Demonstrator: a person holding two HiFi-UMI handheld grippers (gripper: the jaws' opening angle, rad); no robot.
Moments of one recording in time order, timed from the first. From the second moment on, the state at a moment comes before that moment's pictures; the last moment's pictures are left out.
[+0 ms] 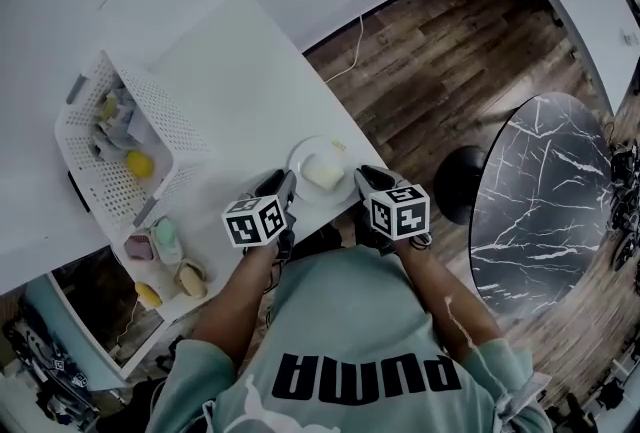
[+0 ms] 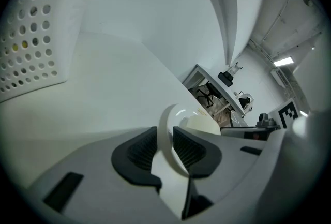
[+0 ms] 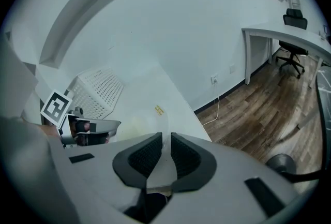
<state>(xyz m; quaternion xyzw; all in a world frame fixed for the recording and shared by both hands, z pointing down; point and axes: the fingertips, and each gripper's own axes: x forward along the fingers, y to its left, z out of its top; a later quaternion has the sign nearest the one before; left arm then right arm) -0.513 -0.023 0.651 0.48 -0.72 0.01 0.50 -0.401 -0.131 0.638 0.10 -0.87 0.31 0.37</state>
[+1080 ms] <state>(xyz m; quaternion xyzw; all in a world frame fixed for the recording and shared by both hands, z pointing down) -0.511 -0.035 0.638 0.48 -0.69 -0.06 0.54 -0.406 -0.132 0.629 0.16 -0.82 0.45 0.32</state>
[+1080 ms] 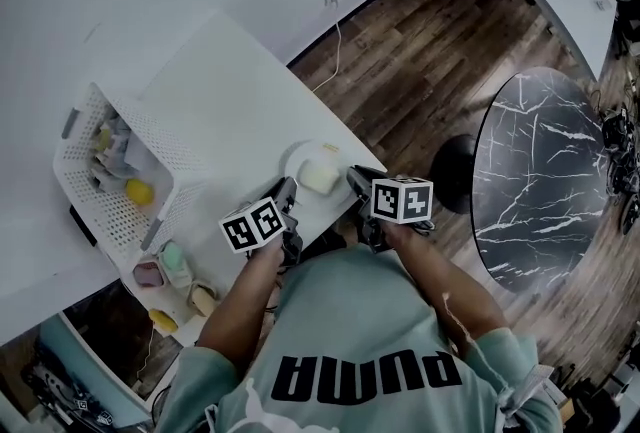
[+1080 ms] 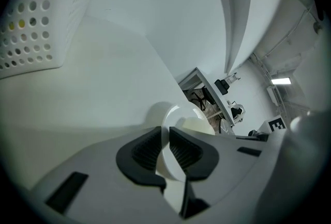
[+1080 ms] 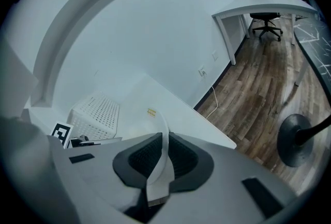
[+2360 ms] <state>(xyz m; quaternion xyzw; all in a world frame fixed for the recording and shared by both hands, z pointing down) -0.429 -0.096 0.534 0.63 -0.58 -0.08 0.50 -0.296 -0.152 0.510 0.35 -0.83 0.41 0.14</state>
